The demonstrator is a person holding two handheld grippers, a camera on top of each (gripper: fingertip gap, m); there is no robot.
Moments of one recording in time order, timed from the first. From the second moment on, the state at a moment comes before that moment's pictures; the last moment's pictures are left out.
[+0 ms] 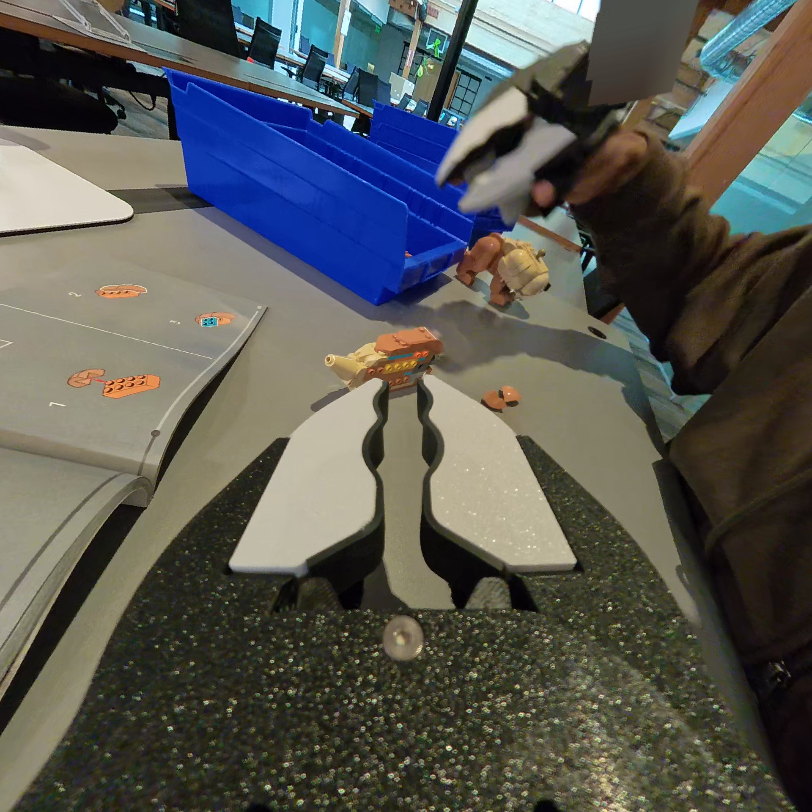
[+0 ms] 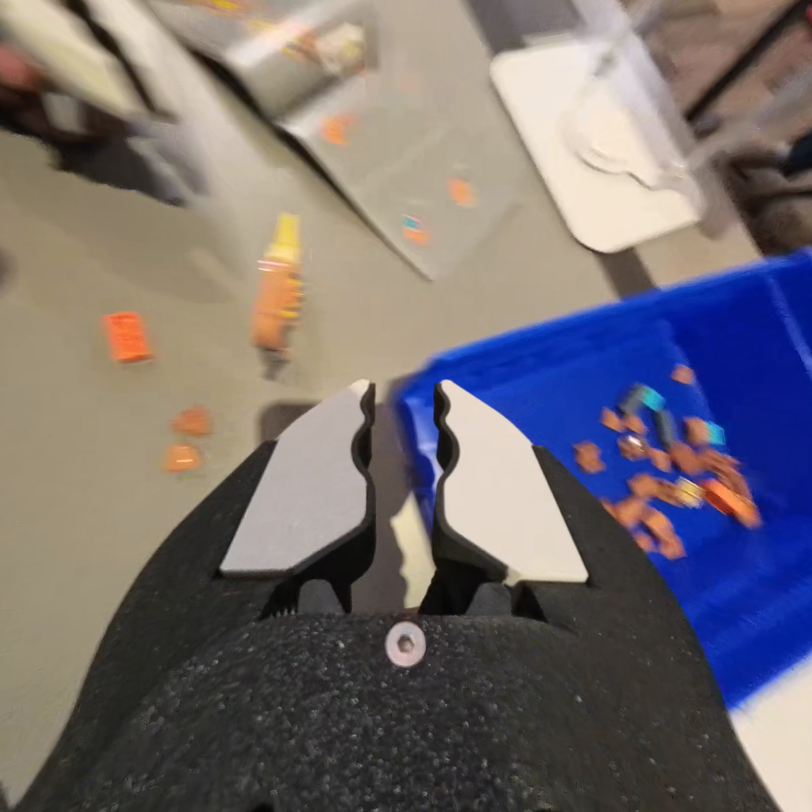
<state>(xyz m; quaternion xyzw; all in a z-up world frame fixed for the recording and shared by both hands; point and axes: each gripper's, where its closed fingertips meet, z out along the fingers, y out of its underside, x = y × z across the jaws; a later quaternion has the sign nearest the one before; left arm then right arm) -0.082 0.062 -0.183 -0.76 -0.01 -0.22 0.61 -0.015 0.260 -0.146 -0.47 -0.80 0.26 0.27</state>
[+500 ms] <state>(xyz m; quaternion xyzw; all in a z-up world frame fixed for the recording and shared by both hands) -0.081 0.061 -0.182 -0.76 -0.01 -0.23 0.62 -0.122 0.433 -0.245 -0.65 -0.72 0.10 0.20</state>
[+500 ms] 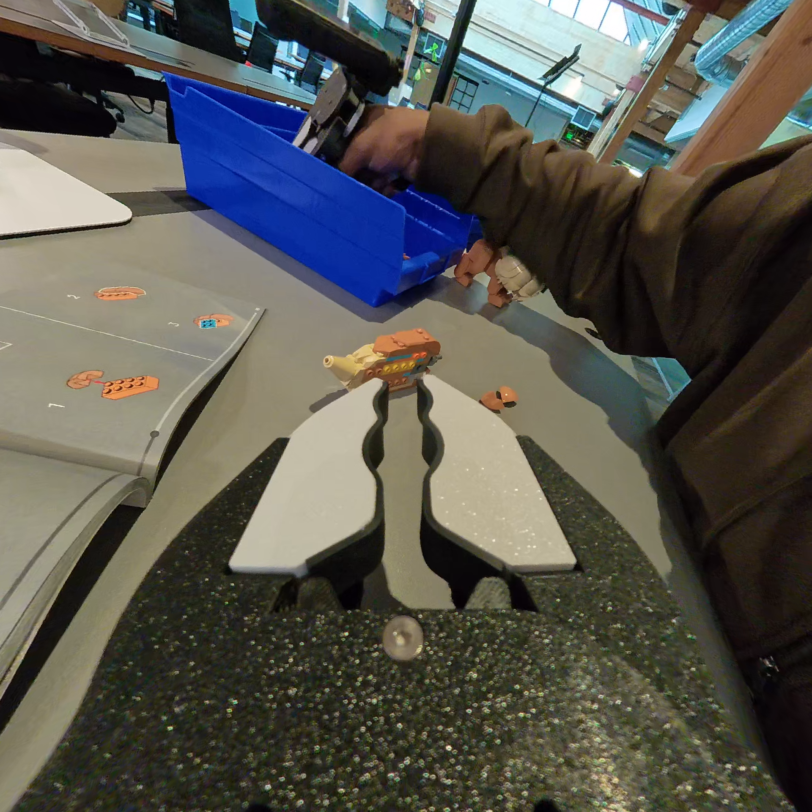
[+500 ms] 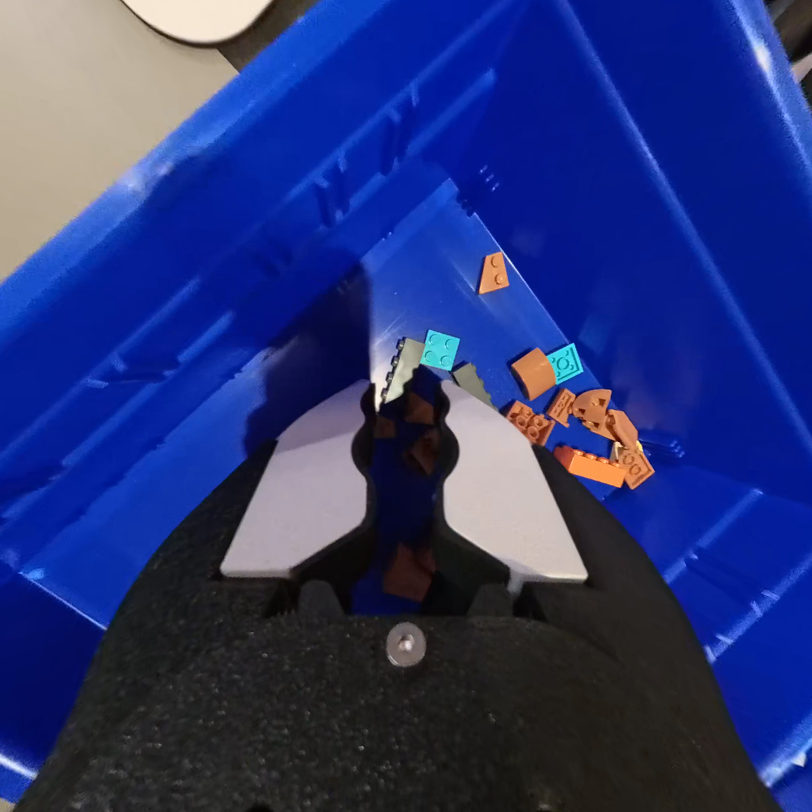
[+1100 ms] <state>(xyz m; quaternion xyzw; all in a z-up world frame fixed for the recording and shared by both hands) -0.082 0.061 -0.180 -0.75 -0.01 -0.23 0.62 -0.109 0.408 -0.224 -0.62 -0.74 0.09 0.22</state>
